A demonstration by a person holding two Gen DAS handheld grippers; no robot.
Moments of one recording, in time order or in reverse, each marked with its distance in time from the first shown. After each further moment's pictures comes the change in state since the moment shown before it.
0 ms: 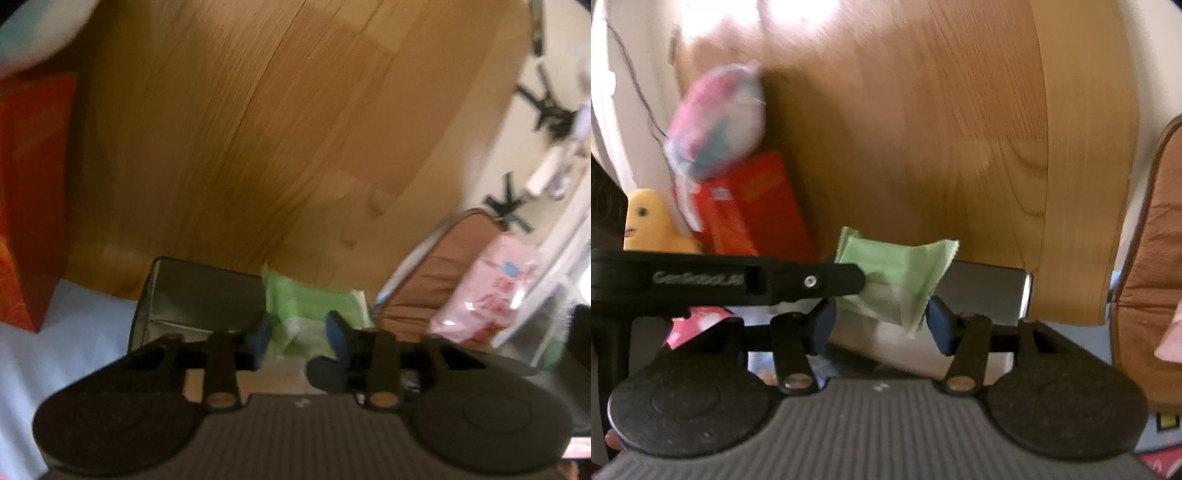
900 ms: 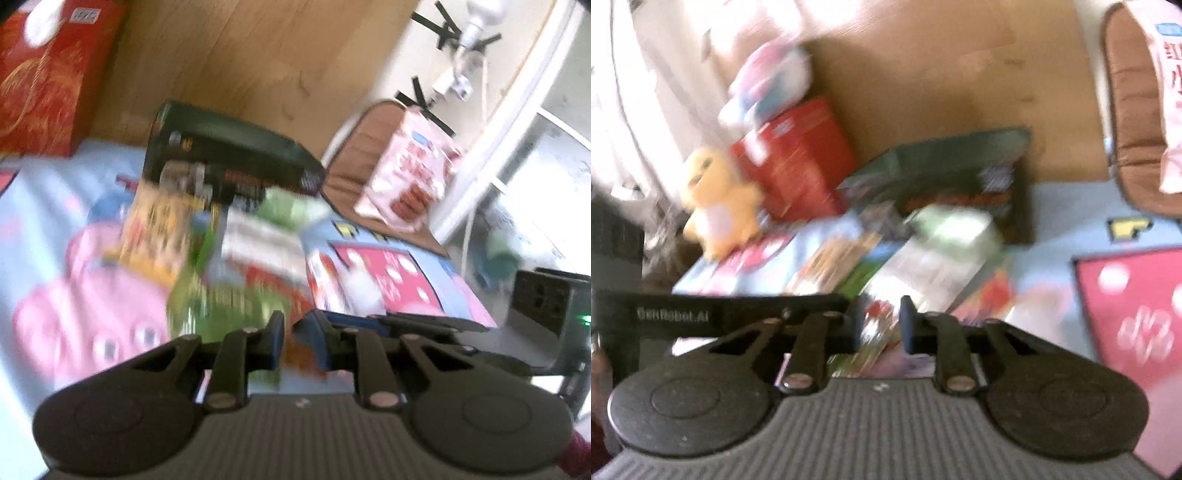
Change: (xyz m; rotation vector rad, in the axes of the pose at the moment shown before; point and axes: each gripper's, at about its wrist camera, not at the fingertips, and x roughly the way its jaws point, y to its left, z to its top) left arm -0.139 -0.019 -0.177 0.046 0.111 -0.138; right arm -0.104 0.040 -0.151 0.071 0.015 0.166
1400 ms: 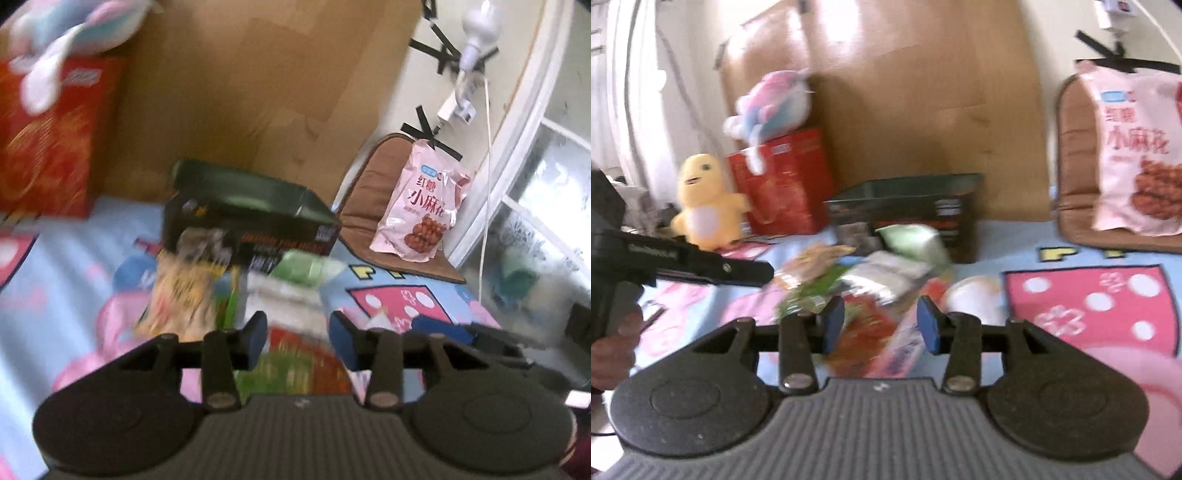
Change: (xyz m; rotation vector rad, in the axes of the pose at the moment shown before) left arm 0.002 -0.004 0.056 0.102 -0.093 0.073; right arm -0.051 -0.022 0.000 -0.088 -0.178 -0.169
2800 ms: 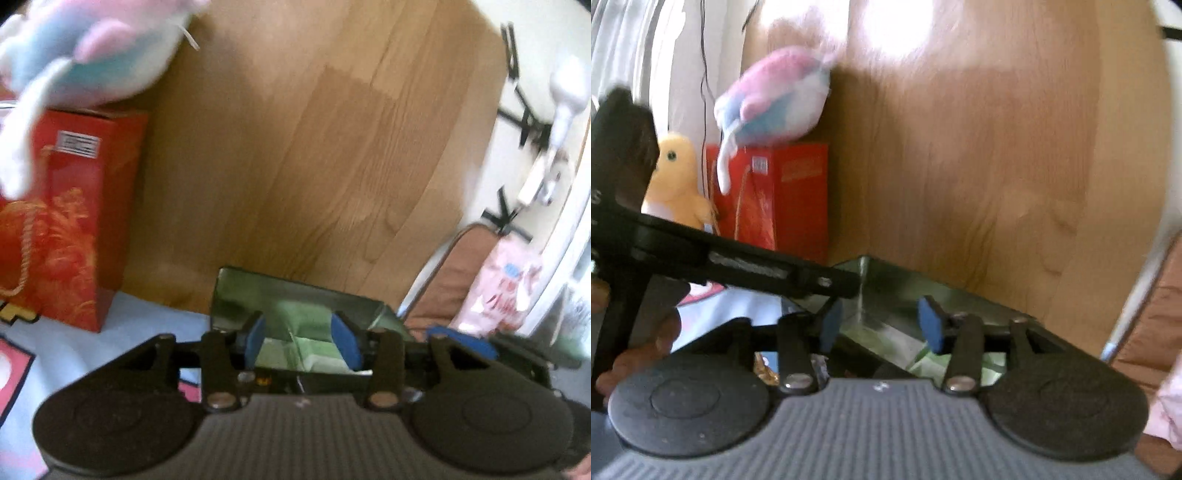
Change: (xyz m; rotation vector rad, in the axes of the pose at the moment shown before) left arm 0.051 0.057 0.074 -0.093 -0.194 0.116; right arm 0.109 0.006 0.099 -0.296 -0.049 0.048
